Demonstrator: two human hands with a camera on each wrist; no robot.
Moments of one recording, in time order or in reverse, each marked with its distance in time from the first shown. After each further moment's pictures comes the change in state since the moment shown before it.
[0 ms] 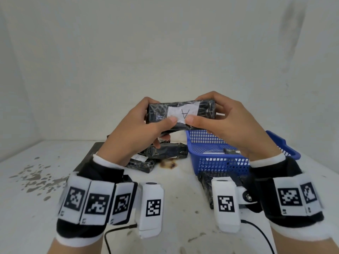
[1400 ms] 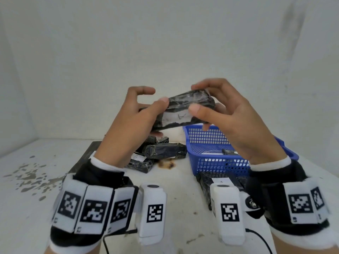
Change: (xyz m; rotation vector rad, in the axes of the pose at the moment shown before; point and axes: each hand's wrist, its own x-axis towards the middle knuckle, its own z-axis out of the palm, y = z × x) left_hand -0.003 0.010 0.003 -0.126 0.140 0.042; right_hand -0.004 -0.012 0.005 0.186 0.024 -0.077
